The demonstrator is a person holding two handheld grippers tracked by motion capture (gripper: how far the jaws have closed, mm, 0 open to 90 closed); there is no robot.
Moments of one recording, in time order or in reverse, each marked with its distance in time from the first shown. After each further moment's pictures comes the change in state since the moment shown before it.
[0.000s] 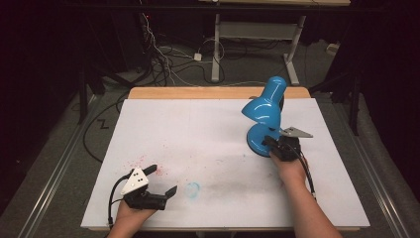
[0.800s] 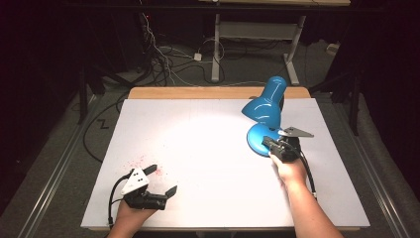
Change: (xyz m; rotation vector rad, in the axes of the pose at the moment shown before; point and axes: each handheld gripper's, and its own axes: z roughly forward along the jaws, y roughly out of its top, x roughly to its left) left arm 0.000 0.000 0.001 0.002 0.001 -0.001; right arm 0.002 0.002 -0.001 -0.003 0.069 -0.010
